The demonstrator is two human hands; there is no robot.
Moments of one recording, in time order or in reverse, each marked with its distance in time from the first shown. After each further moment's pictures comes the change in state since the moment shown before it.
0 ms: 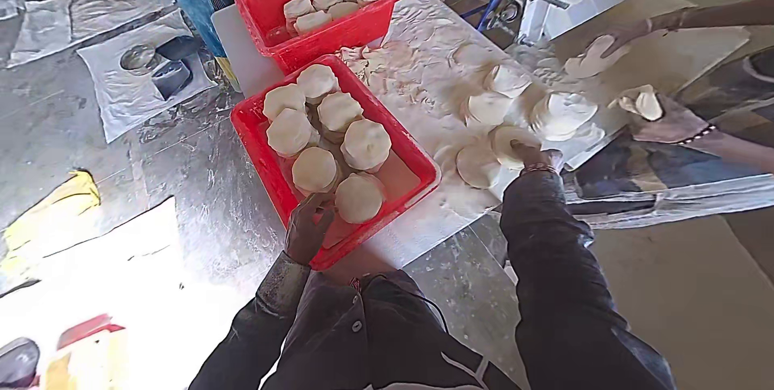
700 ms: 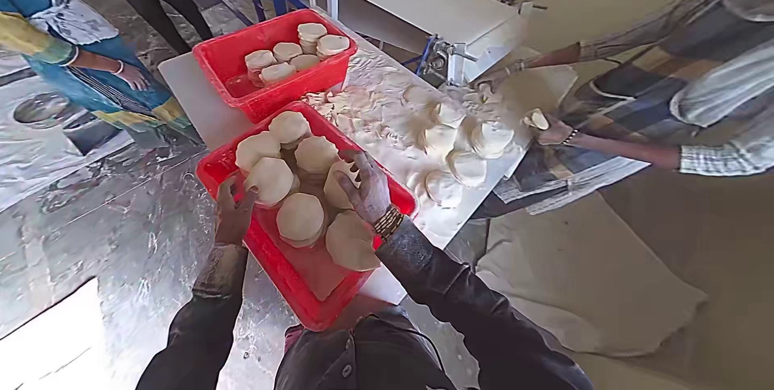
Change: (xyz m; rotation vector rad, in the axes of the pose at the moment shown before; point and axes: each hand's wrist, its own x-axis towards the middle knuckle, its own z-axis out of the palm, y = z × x) left_hand 0.133 -0.086 -0.091 -0.094 0.197 -0.190; right_hand -0.271 -0.121 0.067 0.266 -0.378 -1.130
